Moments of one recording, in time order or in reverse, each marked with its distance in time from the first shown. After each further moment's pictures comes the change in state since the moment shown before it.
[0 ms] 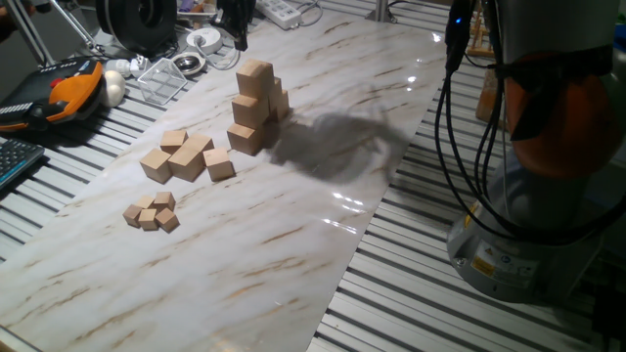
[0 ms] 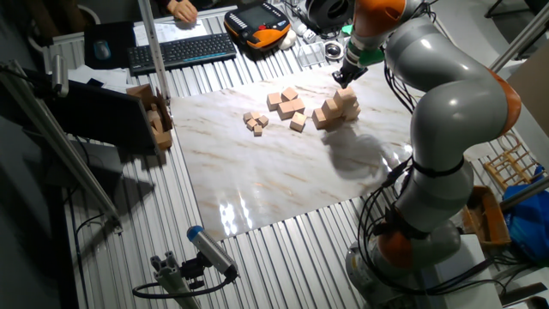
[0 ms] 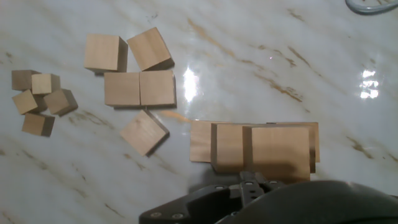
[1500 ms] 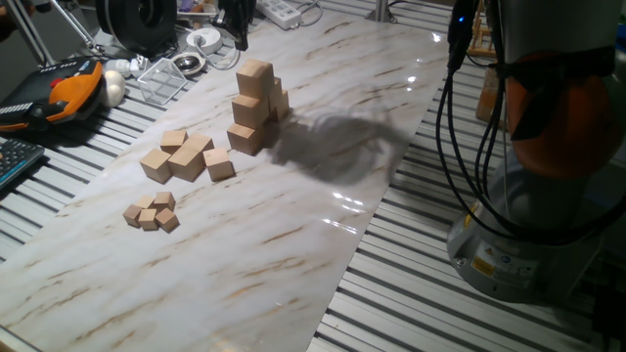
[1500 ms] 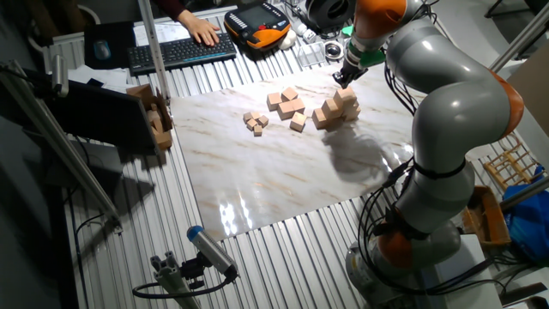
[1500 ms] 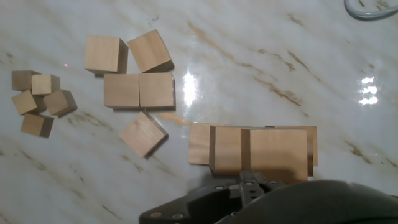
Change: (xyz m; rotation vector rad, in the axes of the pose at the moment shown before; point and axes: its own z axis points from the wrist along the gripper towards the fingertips) arm -0.001 -0.003 -0.002 0.005 -0.013 -0.008
